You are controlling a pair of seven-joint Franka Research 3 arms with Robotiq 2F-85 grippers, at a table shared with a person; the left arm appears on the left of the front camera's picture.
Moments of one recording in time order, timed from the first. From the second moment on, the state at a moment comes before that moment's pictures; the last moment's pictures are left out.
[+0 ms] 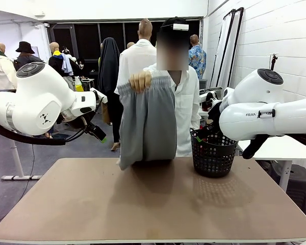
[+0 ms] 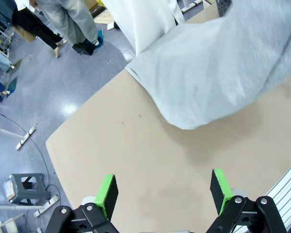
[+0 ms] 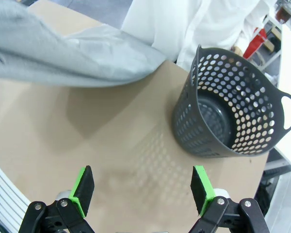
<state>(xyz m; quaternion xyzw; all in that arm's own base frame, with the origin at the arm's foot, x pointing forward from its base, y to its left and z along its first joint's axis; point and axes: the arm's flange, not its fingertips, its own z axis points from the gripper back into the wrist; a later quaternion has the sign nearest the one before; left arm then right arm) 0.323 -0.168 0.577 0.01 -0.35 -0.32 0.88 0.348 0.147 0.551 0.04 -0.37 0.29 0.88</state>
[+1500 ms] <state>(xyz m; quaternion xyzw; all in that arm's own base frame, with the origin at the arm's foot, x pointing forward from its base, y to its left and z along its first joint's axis) 0.322 -0.172 0.581 0.03 -0.29 -0.41 0.86 0.349 0.148 0.556 0.02 -0.36 0.37 0.86</state>
